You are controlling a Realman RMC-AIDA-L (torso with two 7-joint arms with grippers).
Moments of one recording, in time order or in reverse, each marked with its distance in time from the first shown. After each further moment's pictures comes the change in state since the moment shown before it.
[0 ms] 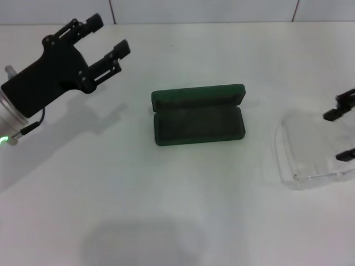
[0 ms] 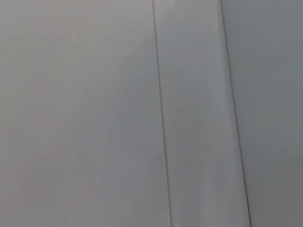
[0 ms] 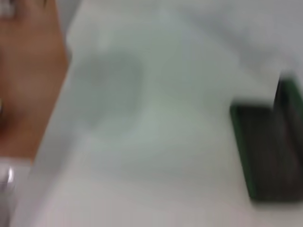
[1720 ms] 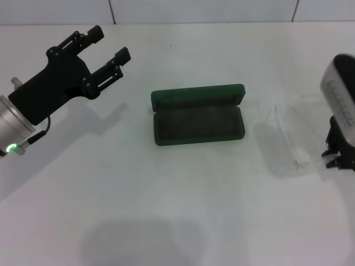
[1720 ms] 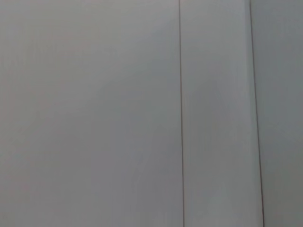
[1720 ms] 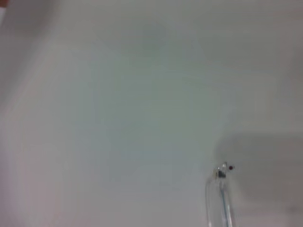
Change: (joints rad) left arm 0.029 -0.002 0.000 0.065 -0.011 -0.080 0.004; right arm 0.066 0.123 -0.333 0.116 -0.414 0.235 0.048
